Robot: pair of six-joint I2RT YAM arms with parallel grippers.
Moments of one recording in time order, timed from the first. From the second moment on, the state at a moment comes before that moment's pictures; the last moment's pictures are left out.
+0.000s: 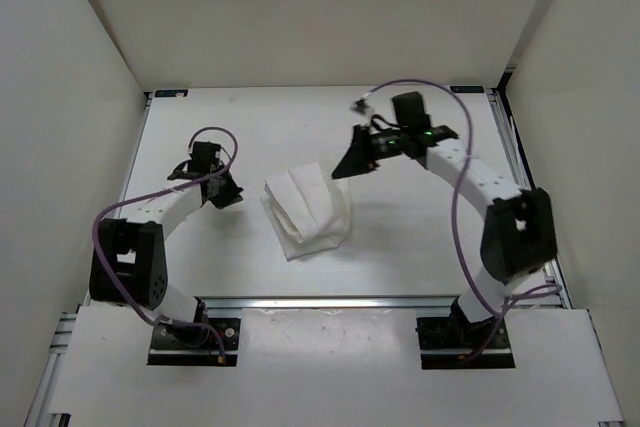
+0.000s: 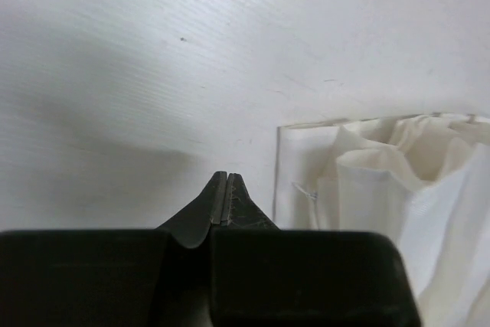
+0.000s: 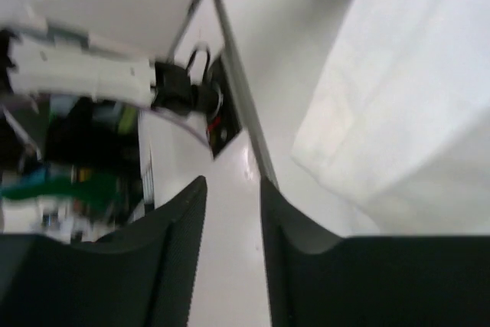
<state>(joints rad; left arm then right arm) -0.14 1.50 0.85 -0.34 0.05 -0.67 0.48 1.75 1.40 -0.43 -1.13 0.30</state>
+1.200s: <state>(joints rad) -0.31 1.53 1.14 -0.31 0.35 -0.77 0.50 2.21 1.33 -0.40 -1.07 0.42</state>
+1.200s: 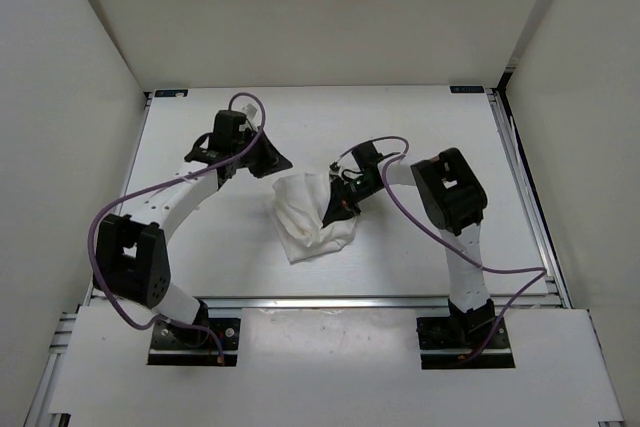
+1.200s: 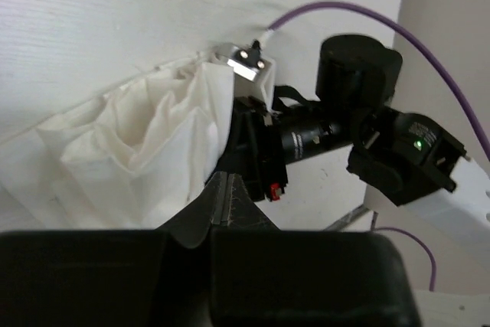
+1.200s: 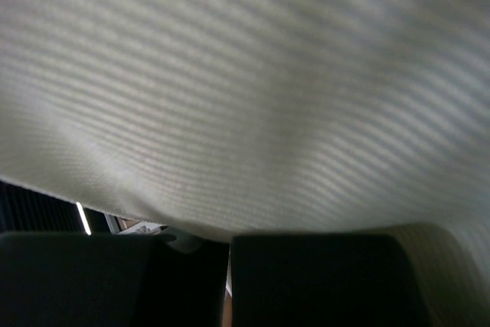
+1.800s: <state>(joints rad) -0.33 1.52 0.73 -0.14 0.42 -0.85 0.46 1.99 1.16 -0.24 -1.07 0.51</state>
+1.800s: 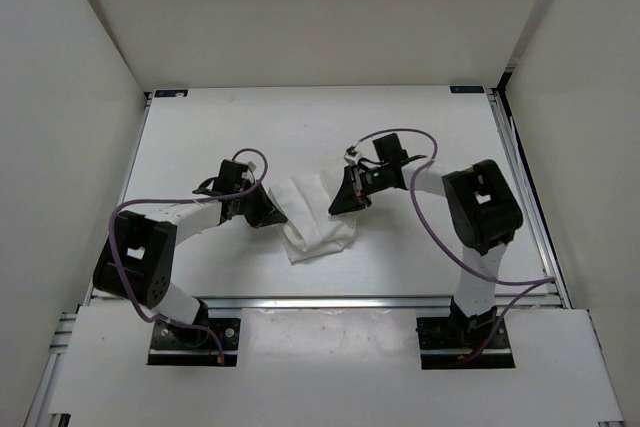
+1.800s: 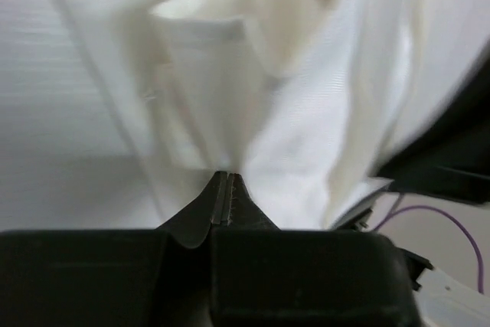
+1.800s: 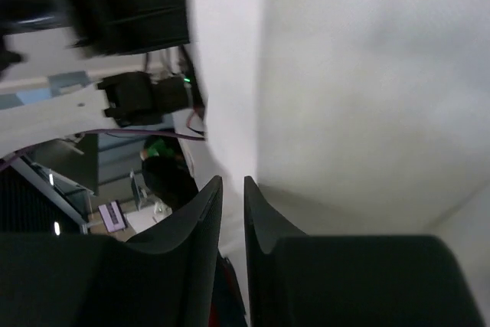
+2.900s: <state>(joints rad) -0.09 1.34 0.71 -0.34 0.40 -0.70 0.68 2.20 1.30 -0.27 -1.19 0.44</state>
